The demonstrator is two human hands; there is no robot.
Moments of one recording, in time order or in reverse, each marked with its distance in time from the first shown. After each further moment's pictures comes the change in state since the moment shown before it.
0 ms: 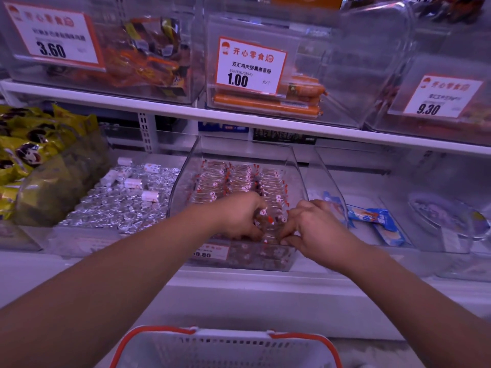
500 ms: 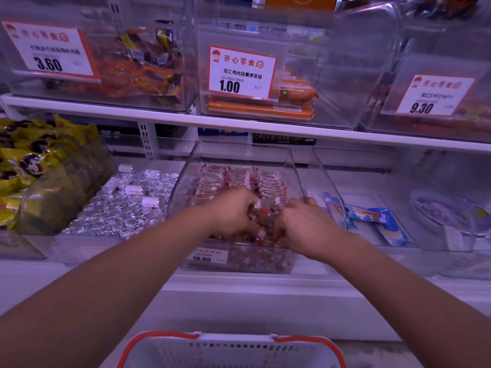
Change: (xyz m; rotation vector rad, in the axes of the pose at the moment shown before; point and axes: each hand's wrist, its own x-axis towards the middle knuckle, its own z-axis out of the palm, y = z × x) left_hand -0.011 0.005 -0.012 -0.154 0.064 -0.060; right_hand 0.019 -0.012 -0.006 -0.064 -0.039 0.022
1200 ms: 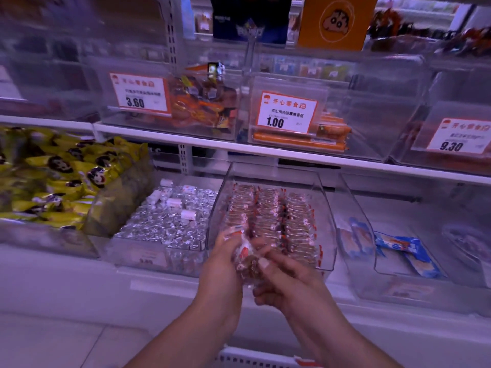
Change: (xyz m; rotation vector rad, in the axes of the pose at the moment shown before) left_hand -0.118 0.034 0.039 -1.534 0.739 -0.298; right_hand -0.052 -0.125 -0.007 1.960 0.139 0.468
